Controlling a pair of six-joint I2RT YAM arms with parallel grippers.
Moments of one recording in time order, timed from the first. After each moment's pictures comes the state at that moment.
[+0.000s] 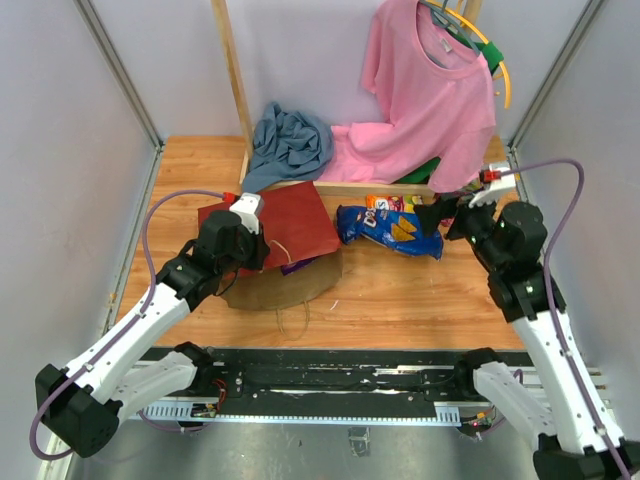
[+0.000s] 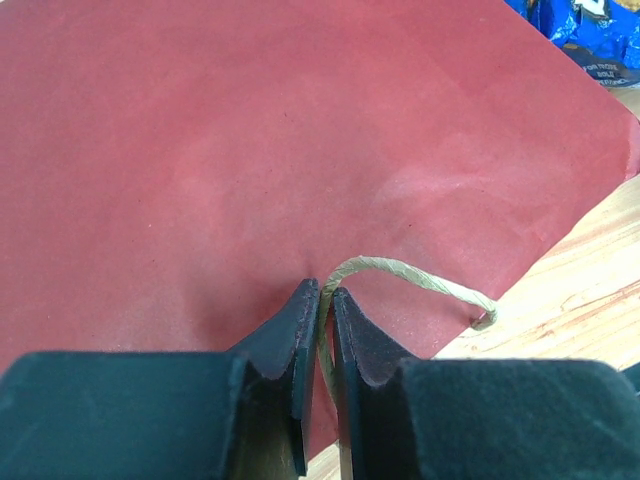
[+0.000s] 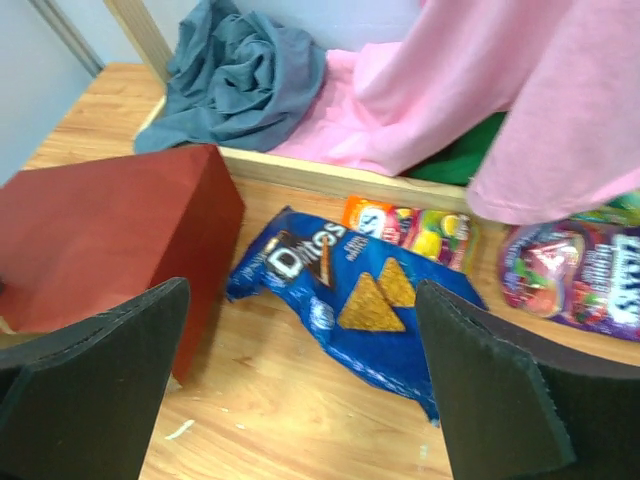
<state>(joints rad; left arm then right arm) -0.53 0.93 0.79 -0.42 -0.08 -0.23 0.24 0.73 0.88 -0.30 -0.13 0.16</state>
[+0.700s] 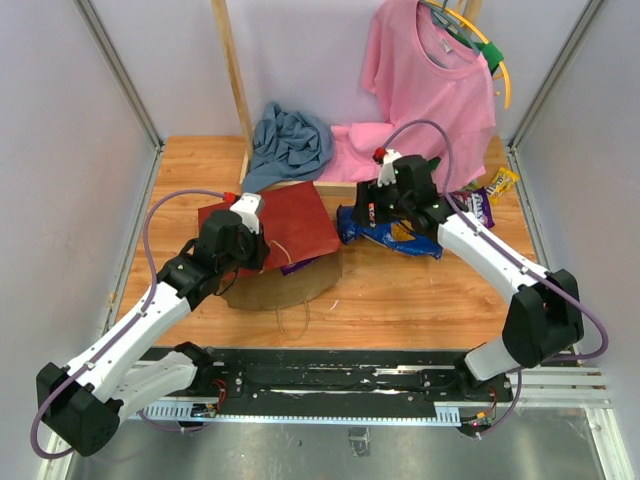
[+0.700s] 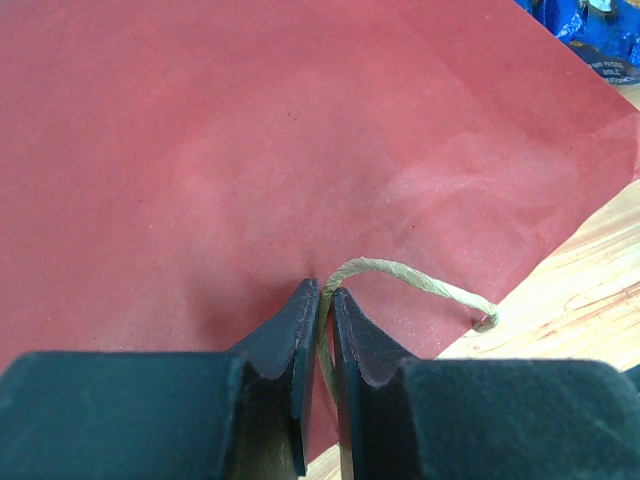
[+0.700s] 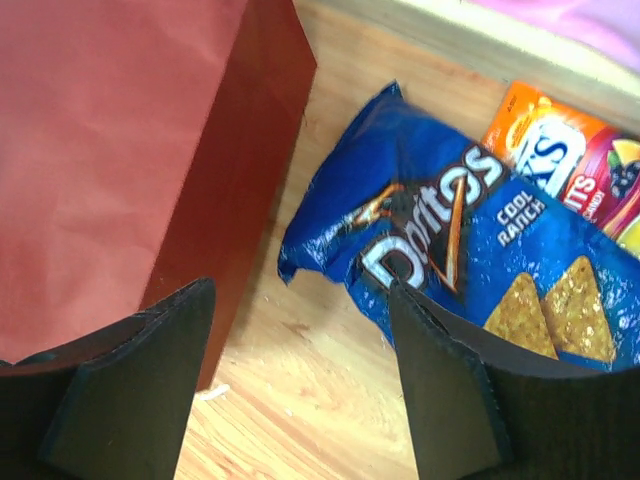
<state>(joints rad) -0.53 0.94 0.79 -0.42 -0.08 -0.23 0.46 1.49 1.20 -0.31 -0.21 0.21</state>
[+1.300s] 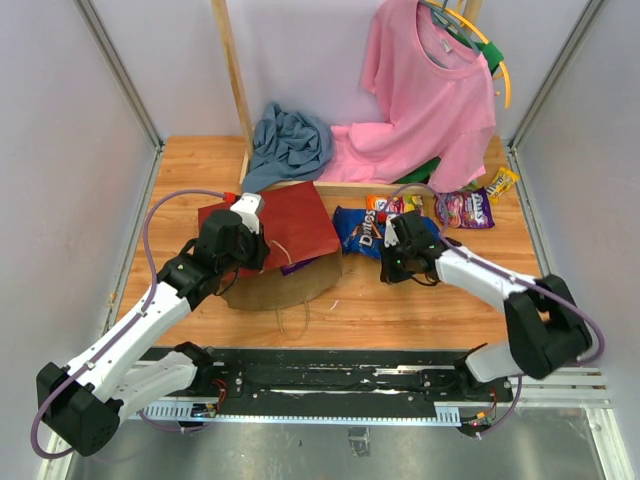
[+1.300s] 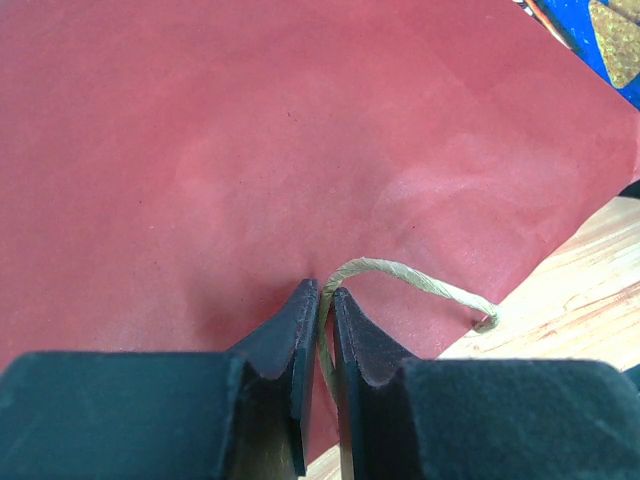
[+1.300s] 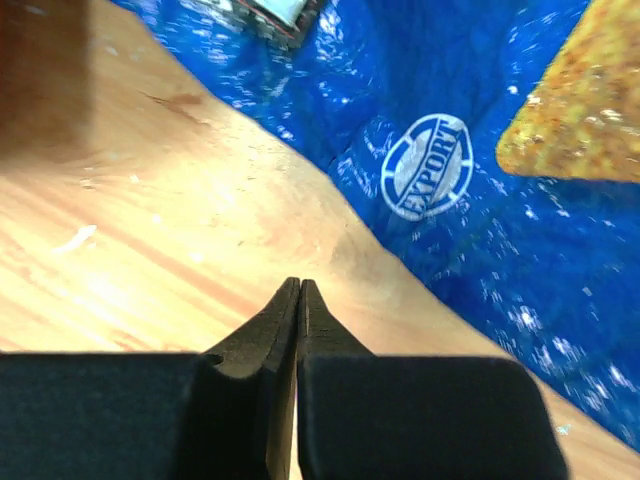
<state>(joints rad) -0.53 0.94 0.79 -0.42 -0.08 -0.23 0.50 1.48 0.78 -0.36 -0.15 0.18</state>
